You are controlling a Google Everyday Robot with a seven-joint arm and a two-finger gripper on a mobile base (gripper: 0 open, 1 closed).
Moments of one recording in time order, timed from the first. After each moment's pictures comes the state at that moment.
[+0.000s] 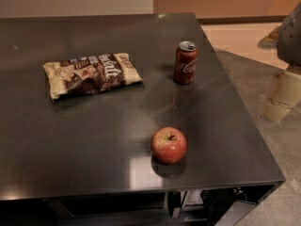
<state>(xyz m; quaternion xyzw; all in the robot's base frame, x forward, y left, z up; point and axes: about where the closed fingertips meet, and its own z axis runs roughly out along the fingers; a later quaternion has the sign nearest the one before) 0.438 -0.217 0.976 -0.60 0.78 -0.03 0.16</state>
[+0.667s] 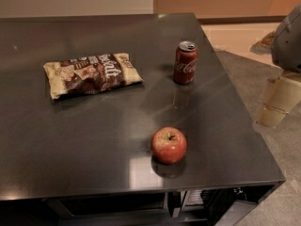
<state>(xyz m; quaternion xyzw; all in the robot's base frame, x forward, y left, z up) 0.432 -0.205 0.970 -0.62 0.77 -0.02 0.17</state>
